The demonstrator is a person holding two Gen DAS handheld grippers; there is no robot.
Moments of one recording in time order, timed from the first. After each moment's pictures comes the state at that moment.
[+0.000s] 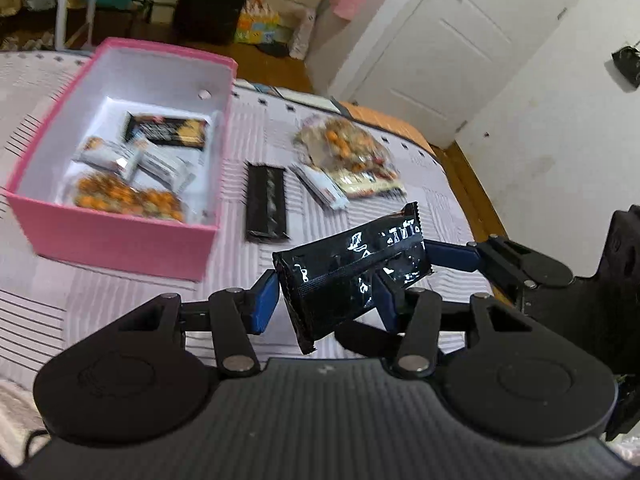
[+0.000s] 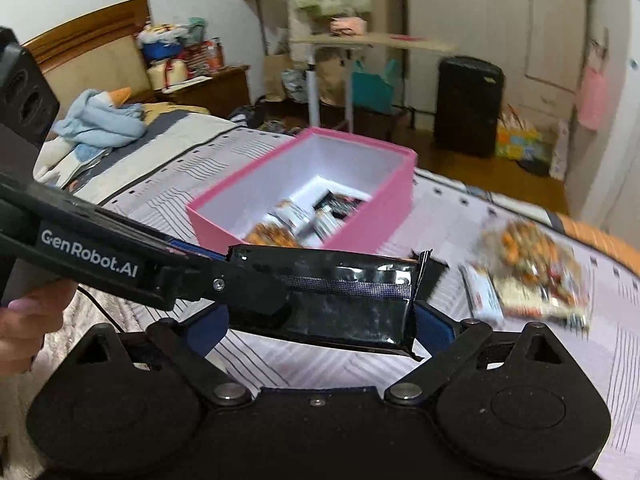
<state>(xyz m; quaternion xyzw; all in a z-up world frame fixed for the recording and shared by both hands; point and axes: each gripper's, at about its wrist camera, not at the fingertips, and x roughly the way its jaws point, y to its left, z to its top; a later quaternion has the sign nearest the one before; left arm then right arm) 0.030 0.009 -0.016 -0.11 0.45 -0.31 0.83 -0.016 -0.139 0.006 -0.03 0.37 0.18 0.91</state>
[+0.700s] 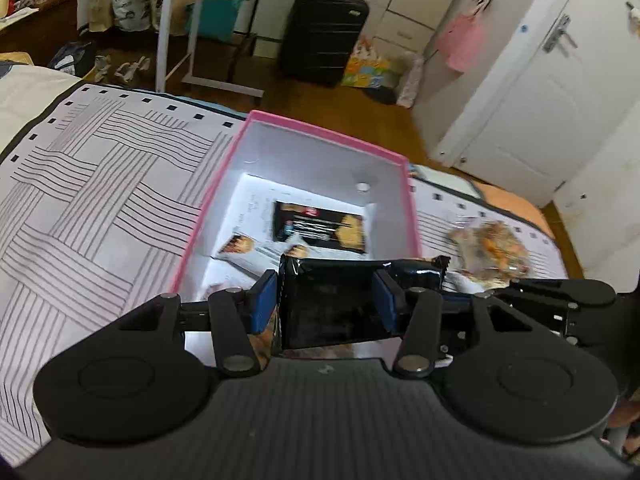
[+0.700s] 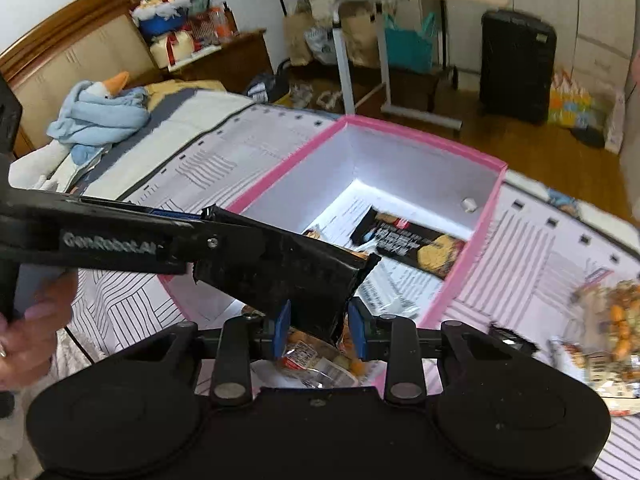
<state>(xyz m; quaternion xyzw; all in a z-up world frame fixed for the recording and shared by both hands) 0.168 0.087 -0.025 -0.10 0.44 -0.16 0.88 0.148 -0.077 -0.046 0.02 0.46 0.22 0.86</state>
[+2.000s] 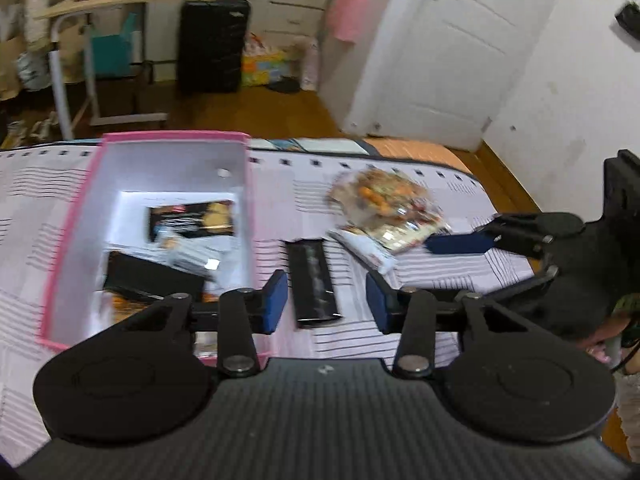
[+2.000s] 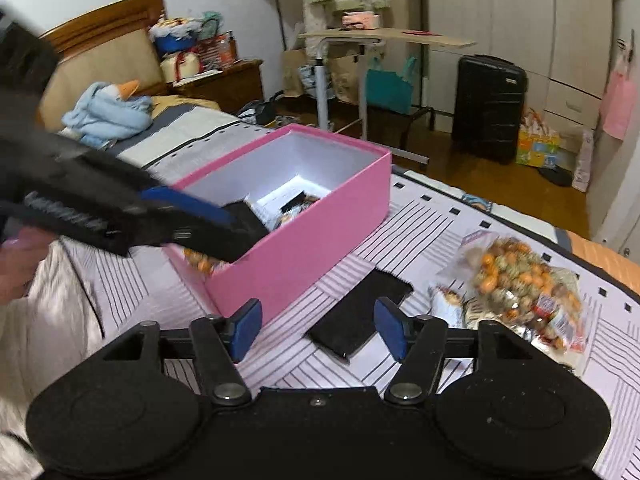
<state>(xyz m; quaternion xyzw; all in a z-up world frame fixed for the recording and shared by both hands) 0.094 -0.032 -0.001 -0.01 0.41 -0.30 0.86 0.033 -0.216 -0.034 -0.03 0.37 0.23 0.90</state>
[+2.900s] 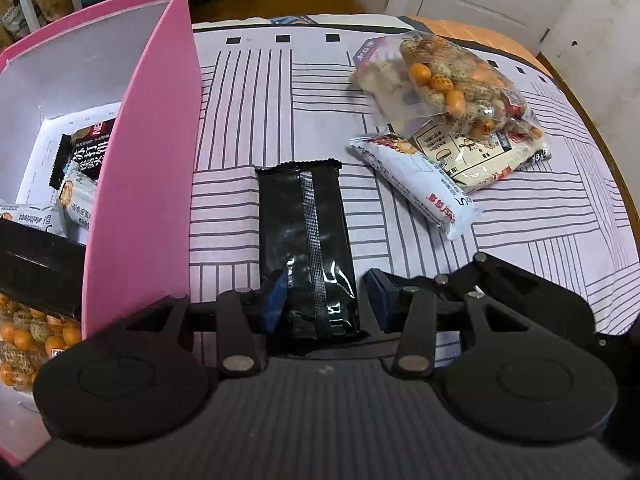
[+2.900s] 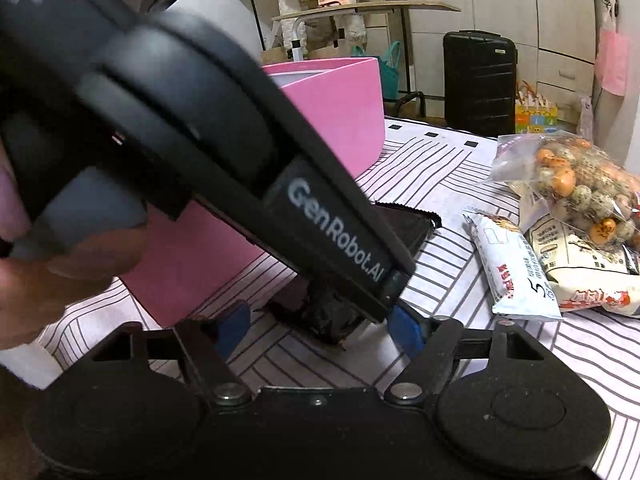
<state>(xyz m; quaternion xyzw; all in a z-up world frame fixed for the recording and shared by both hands) 0.180 -0.140 -0.144 0.06 0.54 -0.23 0.81 0.077 -0.200 -0.160 0.02 0.36 0.20 0.91</state>
